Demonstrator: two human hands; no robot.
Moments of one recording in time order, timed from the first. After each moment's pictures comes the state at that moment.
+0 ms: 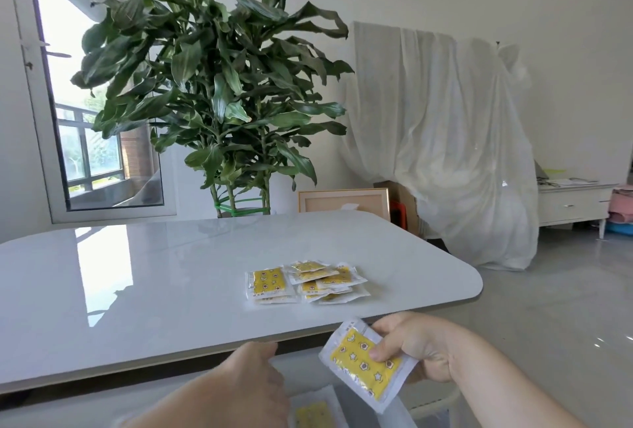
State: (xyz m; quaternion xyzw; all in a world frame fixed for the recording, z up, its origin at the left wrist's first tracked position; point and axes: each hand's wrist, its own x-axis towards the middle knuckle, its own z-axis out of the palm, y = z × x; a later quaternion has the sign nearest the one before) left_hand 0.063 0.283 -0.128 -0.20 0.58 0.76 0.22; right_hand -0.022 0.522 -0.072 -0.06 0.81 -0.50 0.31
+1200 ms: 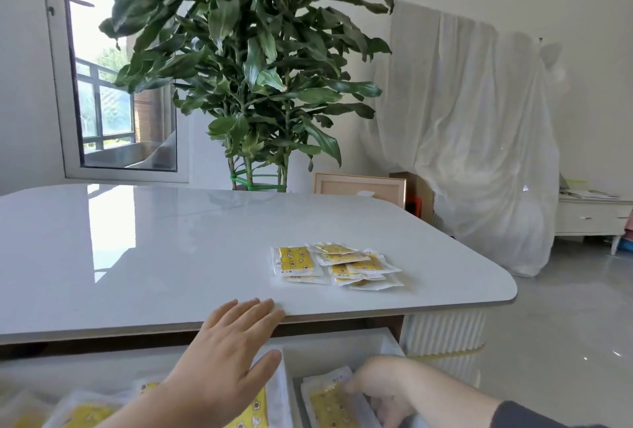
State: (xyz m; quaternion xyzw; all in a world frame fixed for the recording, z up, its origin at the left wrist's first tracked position) left_hand 0.096 0.217 -0.133 0.06 0.98 0.01 -0.18; right_hand -0.029 0.435 -0.140 0.03 0.90 -0.23 0.38
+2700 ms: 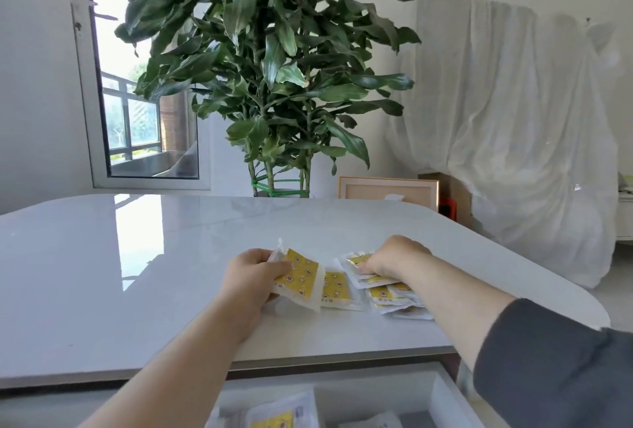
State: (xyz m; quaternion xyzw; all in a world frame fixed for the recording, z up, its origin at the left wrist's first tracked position) left_hand -0.033 0.182 -0.082 -0.19 0.65 0.70 -0.21; right_hand -0.136 0.361 -0.033 -0.02 0.99 -0.17 0.02
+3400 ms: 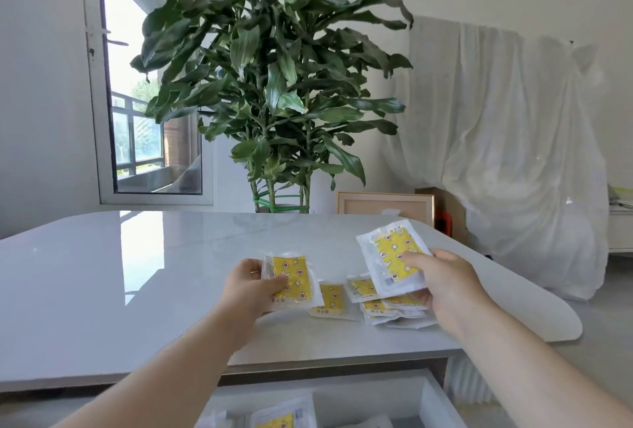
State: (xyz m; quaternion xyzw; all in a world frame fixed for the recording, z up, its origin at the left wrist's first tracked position) left_hand -0.009 0.186 -0.065 -0.19 0.63 0.72 -0.22; right_hand -0.078 0.426 -0.028 -0.03 0.67 -0.74 -0.02
